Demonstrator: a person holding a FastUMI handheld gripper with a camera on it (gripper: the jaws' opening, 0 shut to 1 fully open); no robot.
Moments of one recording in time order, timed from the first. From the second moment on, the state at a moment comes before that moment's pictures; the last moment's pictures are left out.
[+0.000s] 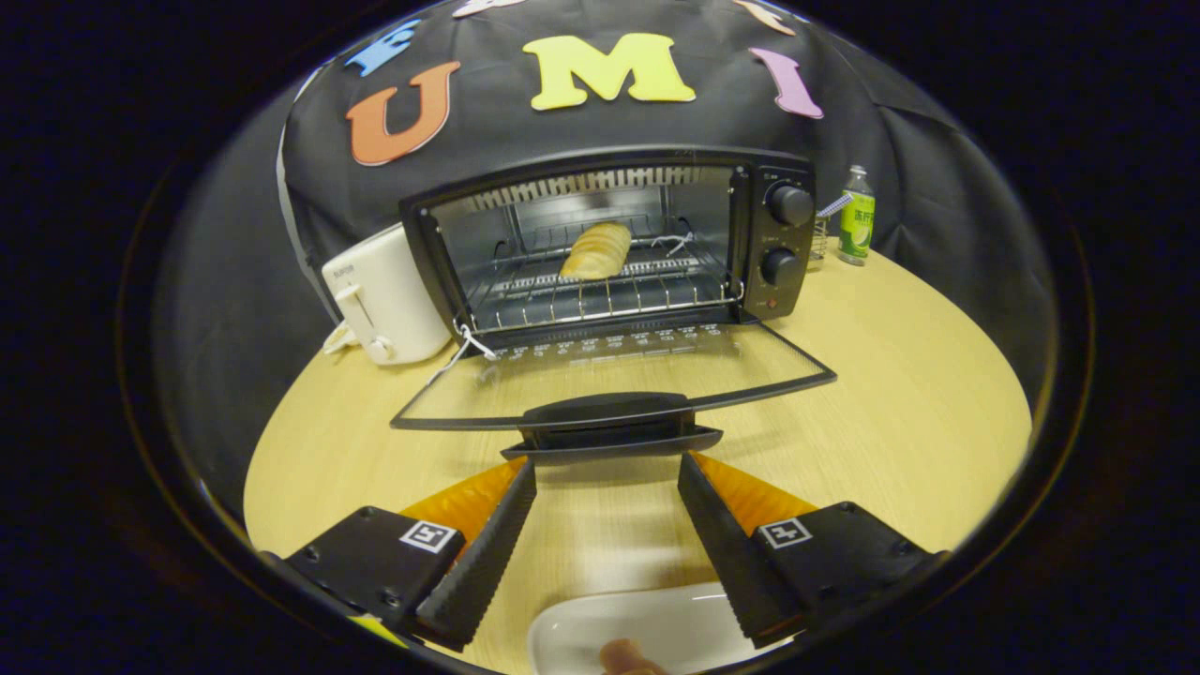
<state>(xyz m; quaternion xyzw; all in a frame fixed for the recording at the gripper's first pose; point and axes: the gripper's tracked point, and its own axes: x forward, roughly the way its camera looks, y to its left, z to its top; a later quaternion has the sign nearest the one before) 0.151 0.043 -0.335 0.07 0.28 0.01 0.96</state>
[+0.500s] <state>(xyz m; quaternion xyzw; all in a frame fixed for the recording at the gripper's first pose) 0.158 0.045 -0.335 0.13 0.29 0.00 0.95</state>
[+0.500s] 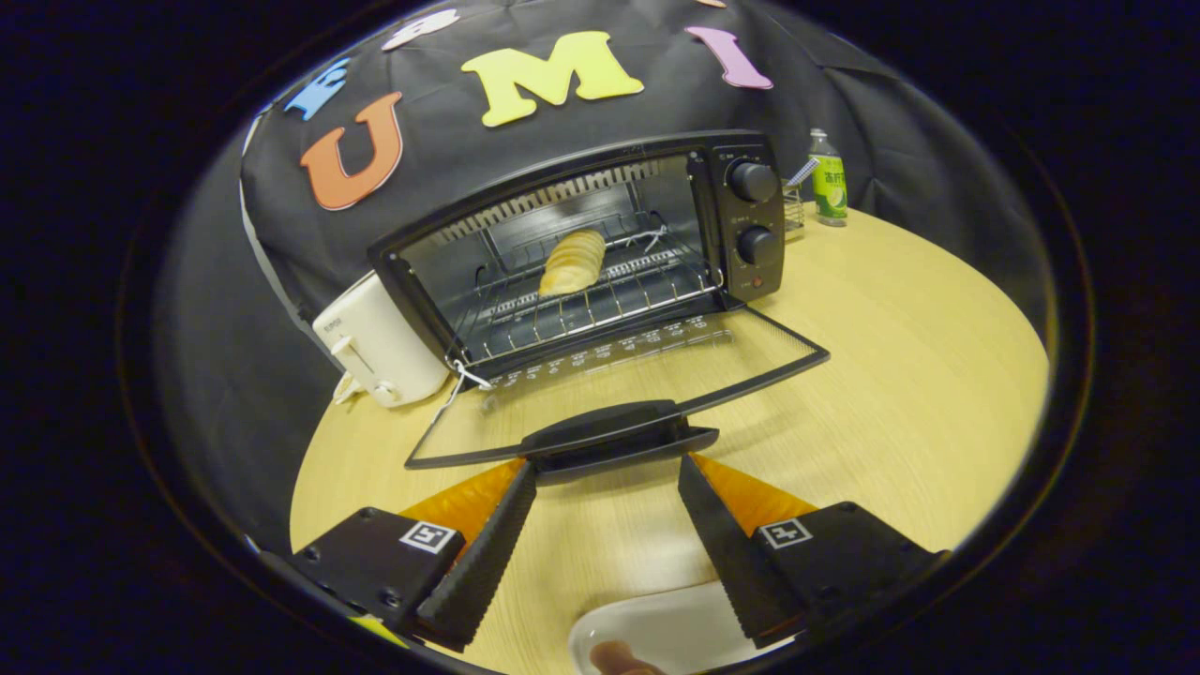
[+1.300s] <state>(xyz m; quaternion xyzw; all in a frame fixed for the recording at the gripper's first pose) 0.197 0.042 -0.259 0.06 0.14 0.04 0.99</state>
